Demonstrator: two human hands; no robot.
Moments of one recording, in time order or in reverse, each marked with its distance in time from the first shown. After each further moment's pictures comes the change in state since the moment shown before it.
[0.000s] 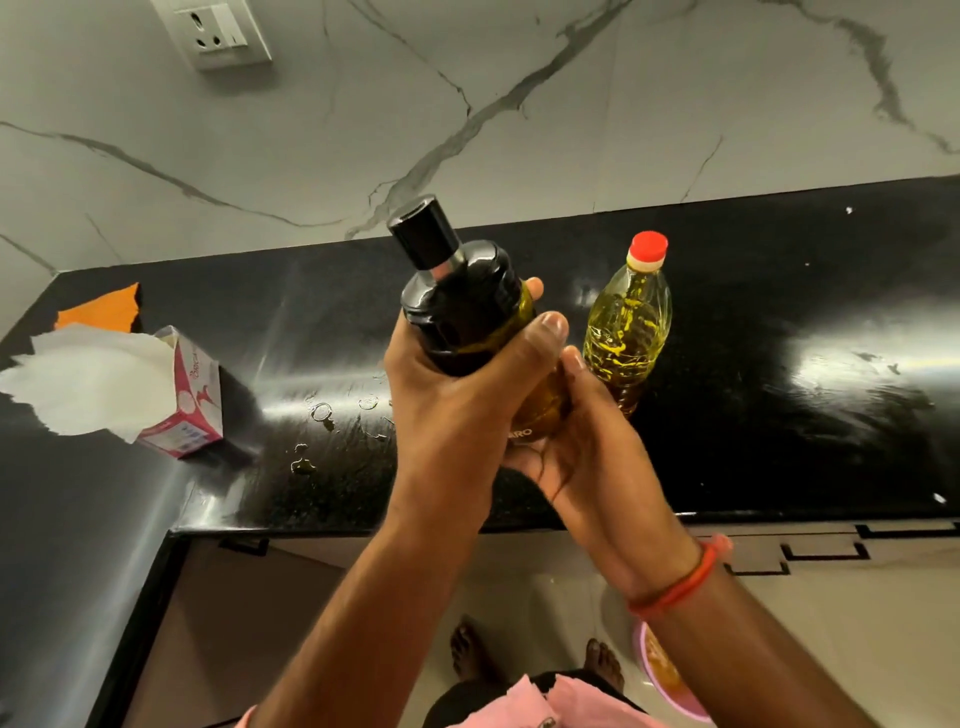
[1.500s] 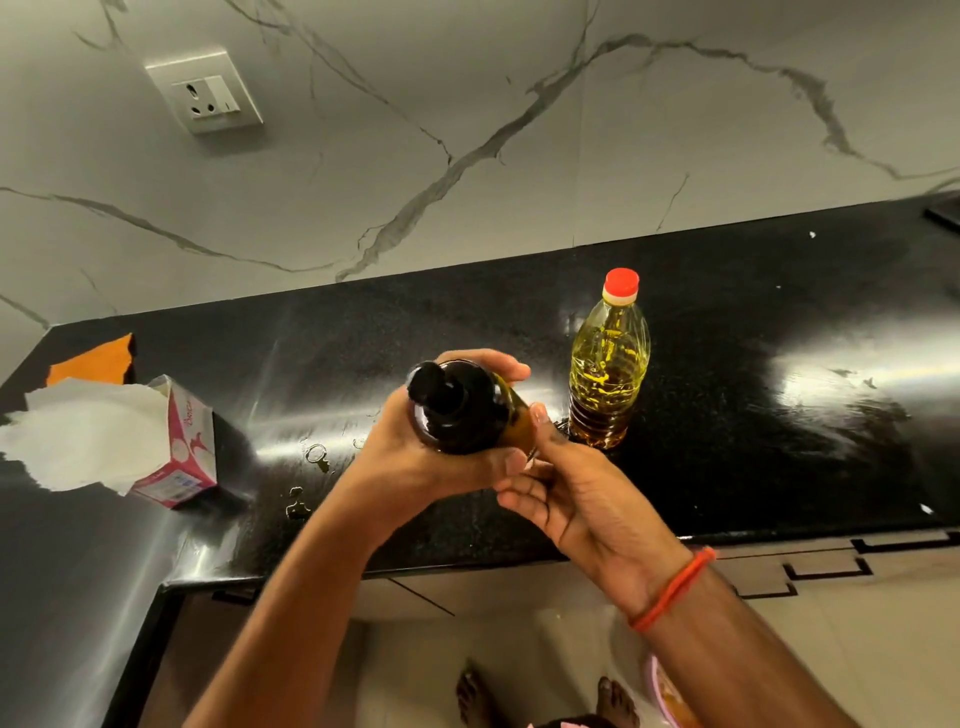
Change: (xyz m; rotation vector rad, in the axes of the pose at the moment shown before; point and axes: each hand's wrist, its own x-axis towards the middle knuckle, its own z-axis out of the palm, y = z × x) left_hand 0.036 -0.015 -0.059 0.275 -0.614 -0.034; right_hand 0.012 0.014 -0.028 0.075 0.230 0.315
